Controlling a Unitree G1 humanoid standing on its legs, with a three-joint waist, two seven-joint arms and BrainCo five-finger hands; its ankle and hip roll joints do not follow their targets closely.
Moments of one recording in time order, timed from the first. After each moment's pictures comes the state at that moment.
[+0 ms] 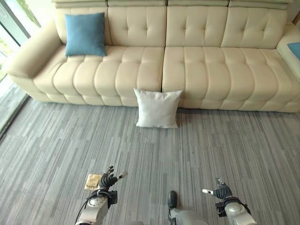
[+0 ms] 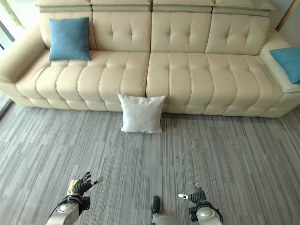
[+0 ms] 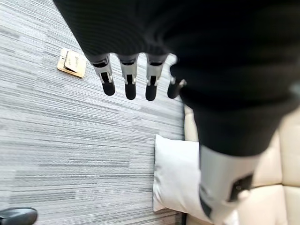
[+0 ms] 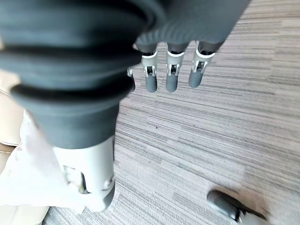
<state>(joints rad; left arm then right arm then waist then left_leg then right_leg) 0.03 0.30 -0.15 0.62 -0.34 0.00 0.16 0.00 -0.31 0.22 0.75 0.06 0.06 -0.22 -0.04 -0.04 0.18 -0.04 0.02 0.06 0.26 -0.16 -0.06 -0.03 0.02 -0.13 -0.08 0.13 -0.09</state>
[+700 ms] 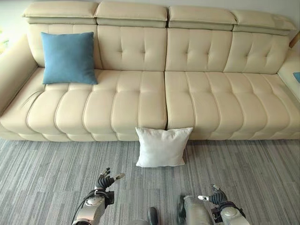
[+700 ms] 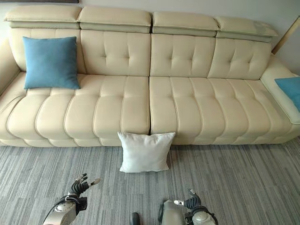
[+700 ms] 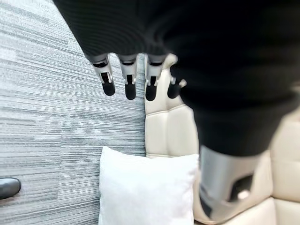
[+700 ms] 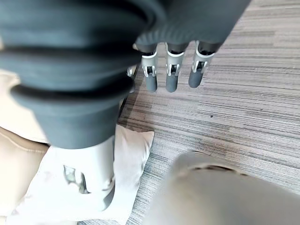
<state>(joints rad) 0.02 0.33 -0.15 0.69 -0.34 0.01 0.17 0.02 -0.26 0.26 0.78 0.04 0.08 -0.20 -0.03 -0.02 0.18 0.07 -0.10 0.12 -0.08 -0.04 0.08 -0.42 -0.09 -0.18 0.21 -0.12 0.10</state>
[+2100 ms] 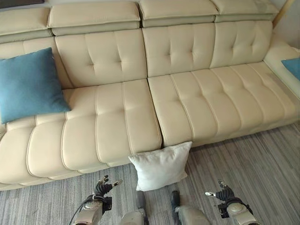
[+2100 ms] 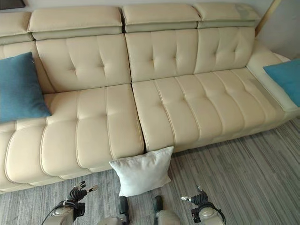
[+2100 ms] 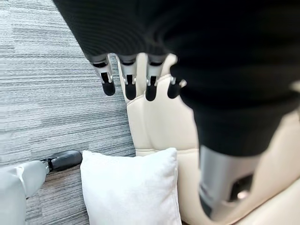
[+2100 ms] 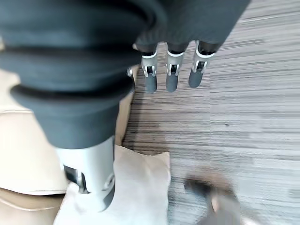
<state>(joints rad) 0.01 0.32 -0.15 0.82 -0.33 0.02 0.13 -0.02 -0.31 0.23 0.86 0.04 0.07 -0.19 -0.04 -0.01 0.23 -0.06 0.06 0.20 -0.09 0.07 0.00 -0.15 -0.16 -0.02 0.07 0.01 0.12</state>
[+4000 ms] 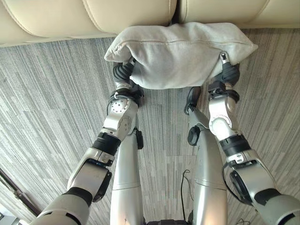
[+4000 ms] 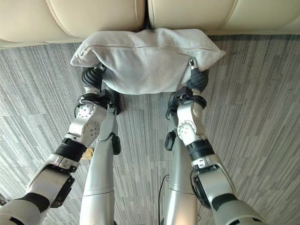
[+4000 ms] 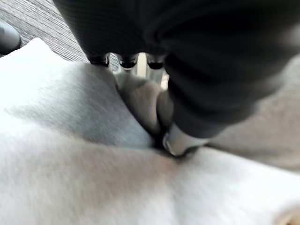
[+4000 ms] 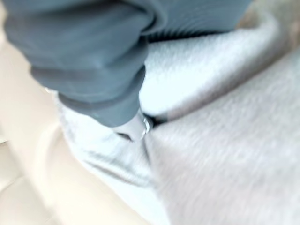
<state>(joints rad) -0.78 0.28 -0.27 0.37 -0.70 -0.20 0.48 -0.77 -0.21 0.18 0.40 1.01 -0.43 -0.32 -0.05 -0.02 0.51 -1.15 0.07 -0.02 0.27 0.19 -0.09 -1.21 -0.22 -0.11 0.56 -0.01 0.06</state>
